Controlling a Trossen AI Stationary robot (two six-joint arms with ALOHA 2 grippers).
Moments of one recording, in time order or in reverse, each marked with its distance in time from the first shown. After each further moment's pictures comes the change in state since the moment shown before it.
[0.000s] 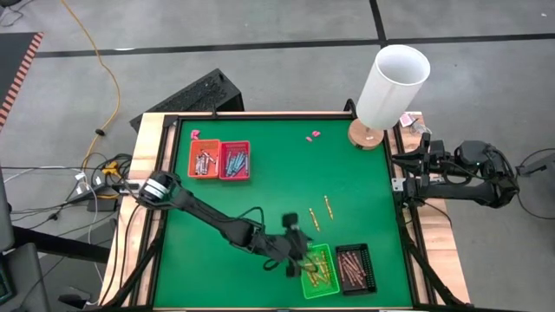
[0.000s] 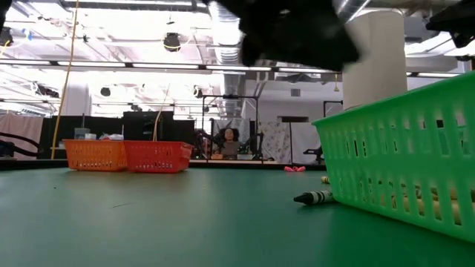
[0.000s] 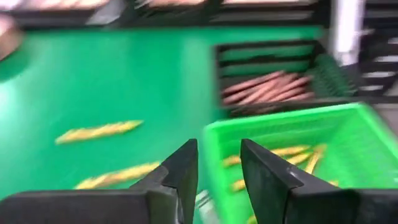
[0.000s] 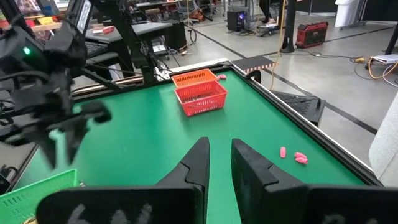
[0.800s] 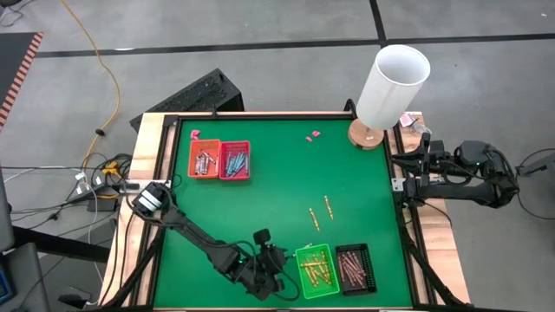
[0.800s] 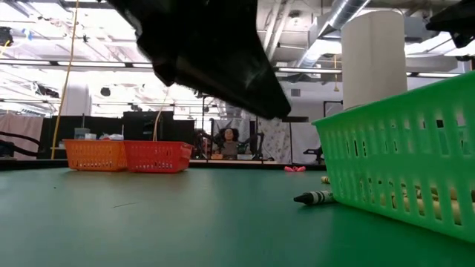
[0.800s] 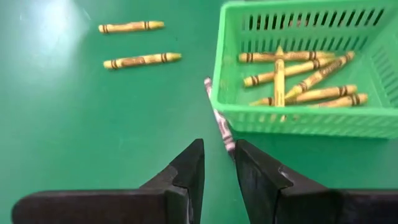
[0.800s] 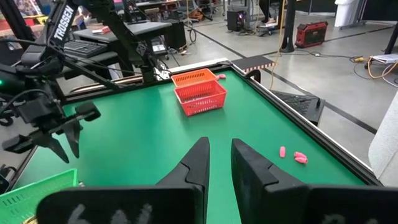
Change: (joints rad) left arm -0.189 0.020 -0.022 -0.323 -0.324 -0.367; right arm 0.000 0.000 -0.001 0.000 0.000 0.000
